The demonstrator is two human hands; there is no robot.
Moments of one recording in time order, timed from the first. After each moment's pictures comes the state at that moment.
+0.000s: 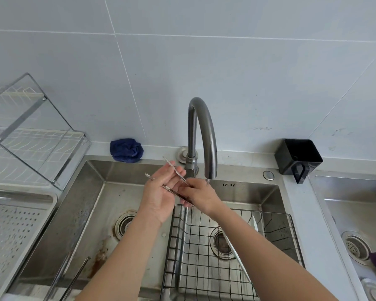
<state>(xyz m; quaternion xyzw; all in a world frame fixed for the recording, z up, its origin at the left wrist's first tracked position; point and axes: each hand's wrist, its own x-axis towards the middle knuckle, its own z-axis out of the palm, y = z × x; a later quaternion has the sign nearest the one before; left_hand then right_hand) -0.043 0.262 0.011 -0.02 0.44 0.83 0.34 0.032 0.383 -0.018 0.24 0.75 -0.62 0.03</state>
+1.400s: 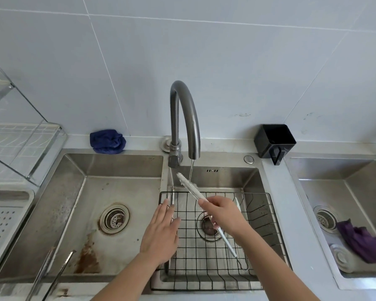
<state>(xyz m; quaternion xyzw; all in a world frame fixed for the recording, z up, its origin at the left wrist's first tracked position) 0.044 0.203 -0.126 0.52 0.85 0.02 0.05 0.158 0.384 -0.026 0.39 0.72 -0.58 0.01</state>
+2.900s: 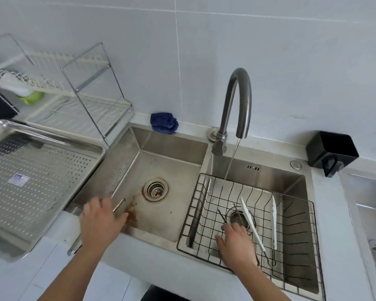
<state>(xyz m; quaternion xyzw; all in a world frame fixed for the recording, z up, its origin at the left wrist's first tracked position) 0.022 -0.005 -0.070 0.07 1.00 0.03 0.01 0.212 0.310 -0.145 0.26 0.94 -0.20 0.08</state>
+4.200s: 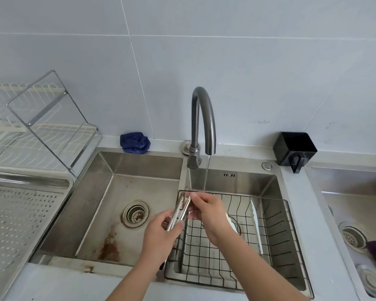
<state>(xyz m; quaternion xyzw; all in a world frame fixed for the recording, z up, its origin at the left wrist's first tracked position) 0.067 0.166 -0.049 0.10 0.83 0.50 0.21 0.119 0.316 -0.022 0.30 0.54 -0.78 -0.11</state>
